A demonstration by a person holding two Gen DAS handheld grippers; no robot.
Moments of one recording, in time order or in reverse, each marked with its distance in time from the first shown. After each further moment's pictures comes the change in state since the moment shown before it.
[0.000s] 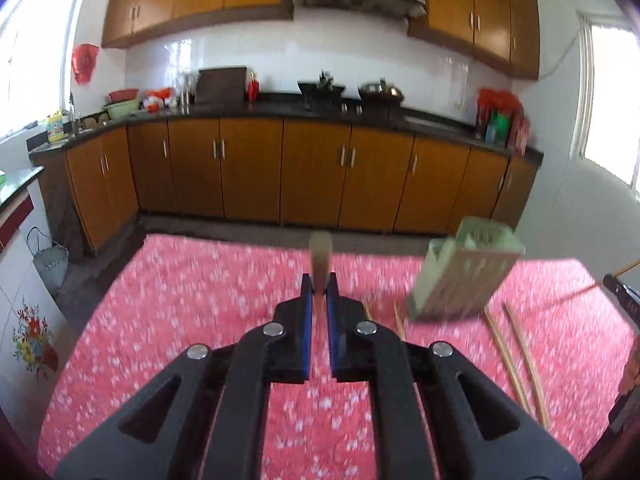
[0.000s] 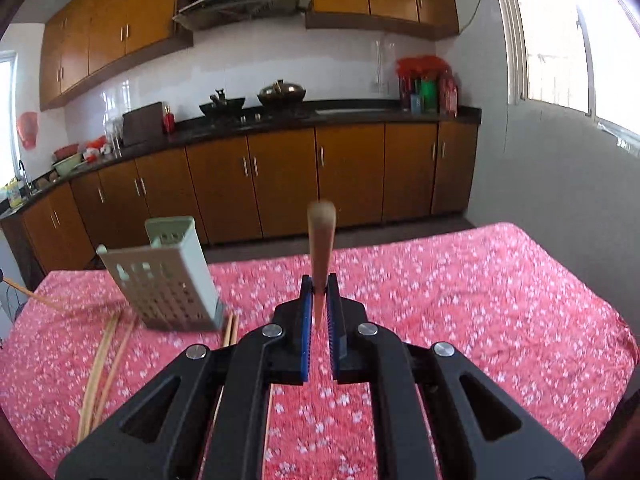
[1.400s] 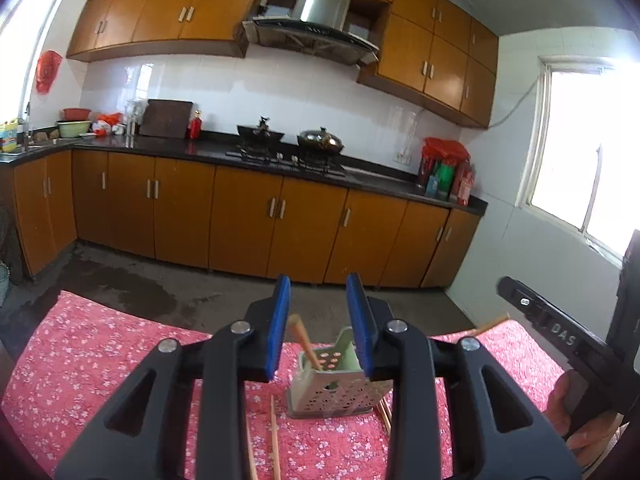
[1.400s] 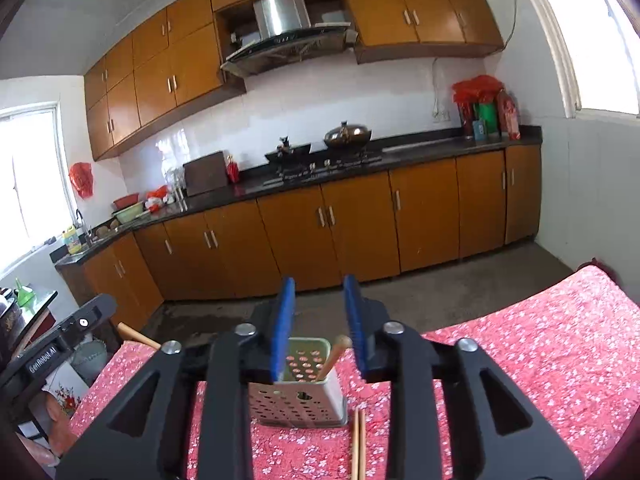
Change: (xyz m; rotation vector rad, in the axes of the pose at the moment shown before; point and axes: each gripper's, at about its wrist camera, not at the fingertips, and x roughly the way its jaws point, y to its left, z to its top) left arm 0.014 -0.098 0.079 -0.049 -0.149 -0.224; right arm 0.000 0.068 0.083 0.078 -0.128 0.259
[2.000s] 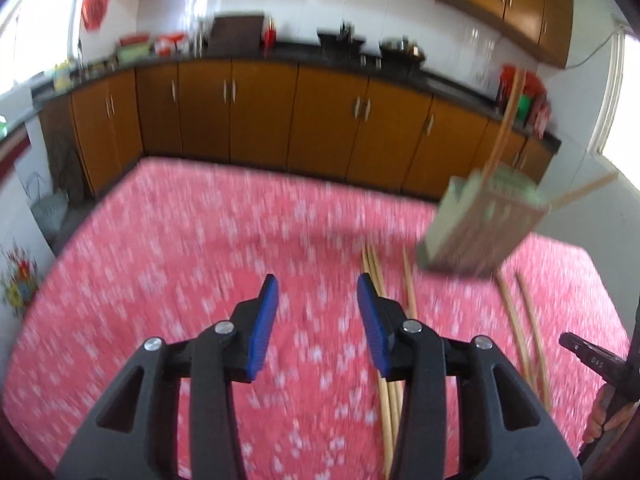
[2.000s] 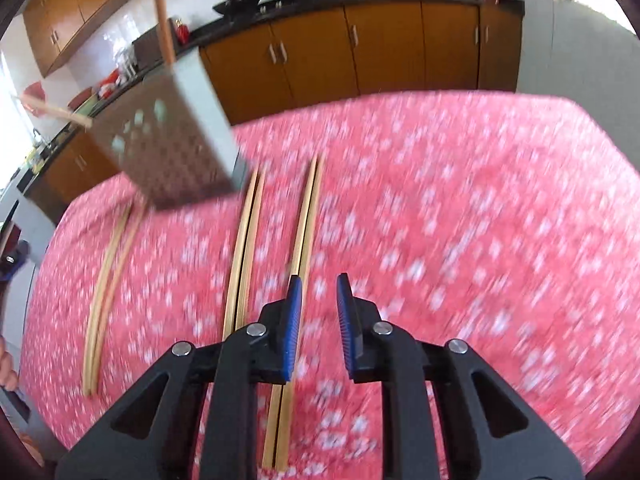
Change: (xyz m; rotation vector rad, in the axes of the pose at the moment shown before) left arm -0.018 0.103 -0.133 -0.066 0.360 0.238; right arm 0.024 -0.090 -0.180 0.057 0.566 -0.101
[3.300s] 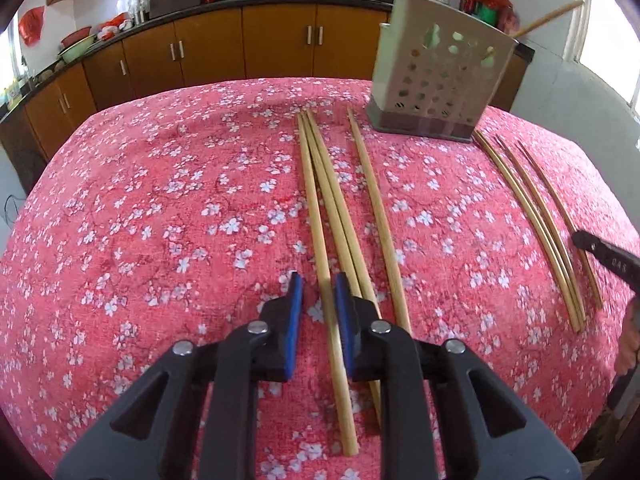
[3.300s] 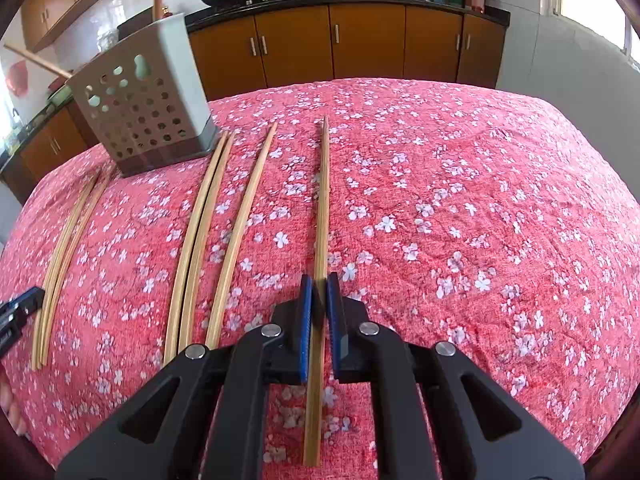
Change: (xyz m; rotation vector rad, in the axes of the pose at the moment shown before) left arm 0.041 -0.054 -0.078 0.188 0.191 -0.021; right arm 0.007 0.003 -0.034 -0.053 -0.027 -0.141
